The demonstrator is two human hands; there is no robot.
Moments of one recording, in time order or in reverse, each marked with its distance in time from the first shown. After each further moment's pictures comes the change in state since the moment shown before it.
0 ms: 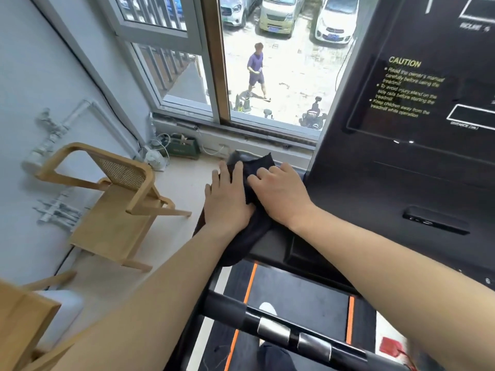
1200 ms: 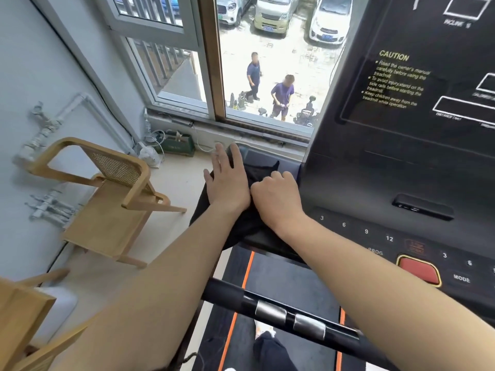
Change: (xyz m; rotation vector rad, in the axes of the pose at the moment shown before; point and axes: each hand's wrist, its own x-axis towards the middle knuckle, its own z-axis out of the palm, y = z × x) left_hand 0.005 0.018 -0.005 0.002 -0.031 -0.055; right_hand -0.022 -0.033 -0.022 -0.029 -0.235 0.200
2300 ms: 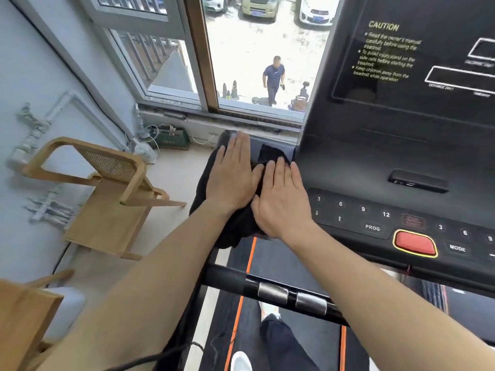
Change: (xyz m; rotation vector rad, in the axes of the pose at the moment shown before) left_hand -0.005 -0.010 0.016 0.044 0.081 0.349; right_hand -0.039 -0.008 0.035 0.136 -0.016 0.199
